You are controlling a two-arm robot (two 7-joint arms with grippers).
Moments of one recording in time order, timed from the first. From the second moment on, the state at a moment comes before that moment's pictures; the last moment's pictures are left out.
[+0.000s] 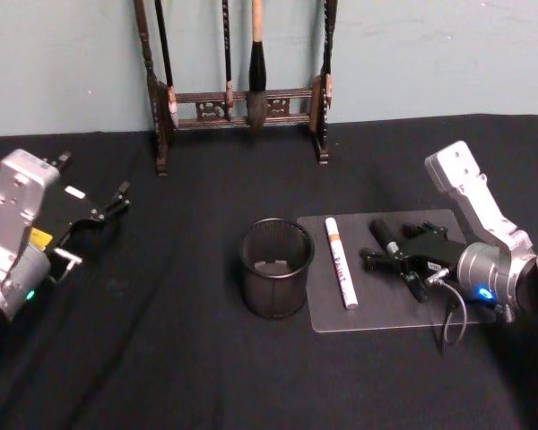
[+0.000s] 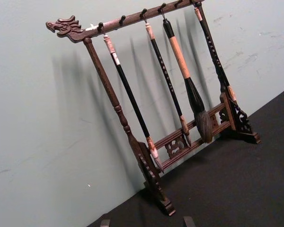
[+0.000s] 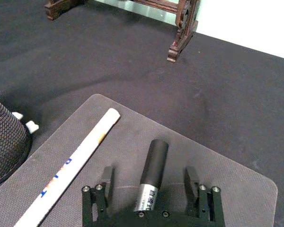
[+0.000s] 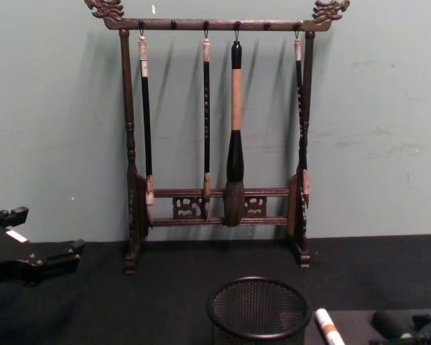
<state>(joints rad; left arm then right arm) -0.20 0.60 0.45 -1.41 -0.25 -0.12 0.03 0.28 0.47 -0.39 -1.38 0.30 0.44 0.34</state>
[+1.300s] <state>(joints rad) -0.20 0.60 0.45 -1.41 -0.25 -0.12 0.03 0.25 0.47 -0.37 -1.43 0.30 0.41 0.34</state>
